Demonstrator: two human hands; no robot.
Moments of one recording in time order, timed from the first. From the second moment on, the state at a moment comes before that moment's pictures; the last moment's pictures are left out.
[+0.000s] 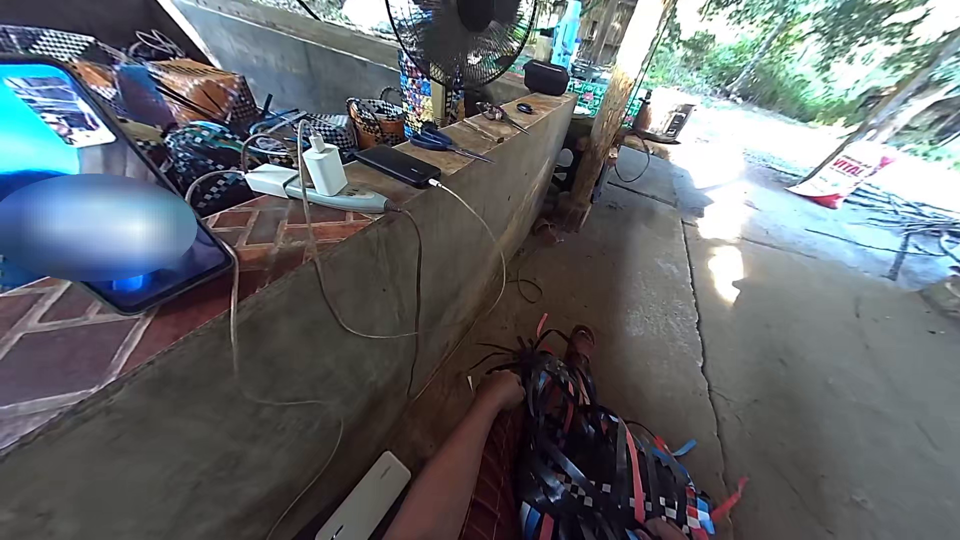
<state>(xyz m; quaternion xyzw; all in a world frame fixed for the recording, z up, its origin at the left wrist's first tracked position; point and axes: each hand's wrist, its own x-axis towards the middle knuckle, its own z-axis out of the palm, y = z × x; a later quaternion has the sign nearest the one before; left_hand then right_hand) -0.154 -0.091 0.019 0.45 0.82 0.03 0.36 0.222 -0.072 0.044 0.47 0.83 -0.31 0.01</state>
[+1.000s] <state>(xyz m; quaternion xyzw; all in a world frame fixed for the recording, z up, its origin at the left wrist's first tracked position) -0.166 -0.016 0.257 0.18 0.16 0.88 0.40 0.225 -0.080 0.047 0.48 0.81 -0.32 -0.02</state>
